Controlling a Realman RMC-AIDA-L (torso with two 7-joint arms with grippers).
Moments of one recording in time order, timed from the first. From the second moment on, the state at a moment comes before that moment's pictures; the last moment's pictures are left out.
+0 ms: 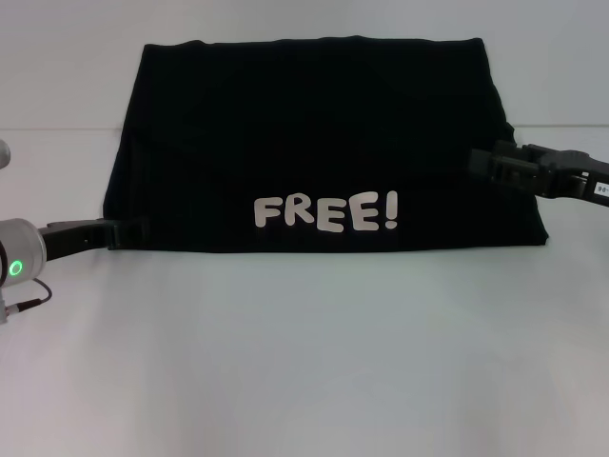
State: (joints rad) left arm -0.60 -2.11 0.60 0.62 2.23 0.81 -1.91; right arm 0.65 1.97 -0.53 -0.46 -1.90 -1.37 1.58
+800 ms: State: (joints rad) left arm -0.60 -2.11 0.60 0.61 2.23 0.81 -1.91; right arm 0.64 1.97 -0.52 -0.46 -1.90 -1.37 1.58
